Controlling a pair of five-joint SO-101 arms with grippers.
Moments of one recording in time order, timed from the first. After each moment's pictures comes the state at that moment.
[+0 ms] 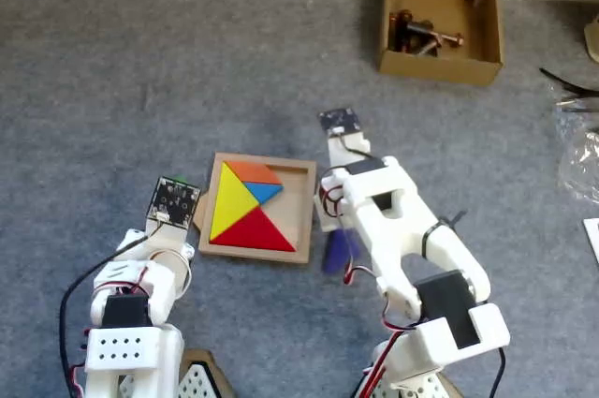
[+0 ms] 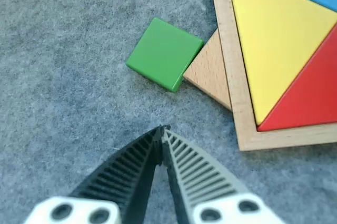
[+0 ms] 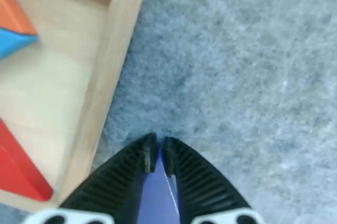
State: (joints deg) left arm -9.4 -84.8 96.4 50.1 -14.9; right arm -22.9 3.0 37.0 51.6 1.1
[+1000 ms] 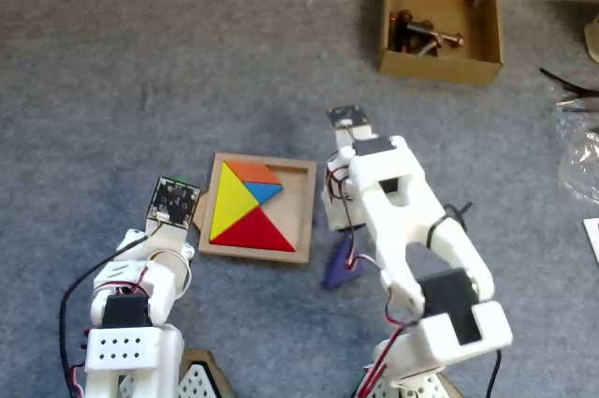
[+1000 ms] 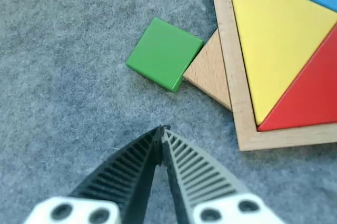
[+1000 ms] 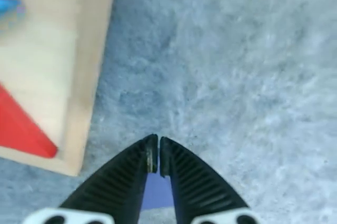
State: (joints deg) left arm -9.4 -84.8 96.4 50.1 -14.9; right arm -20.0 -1.8 27.9 66.7 1.2
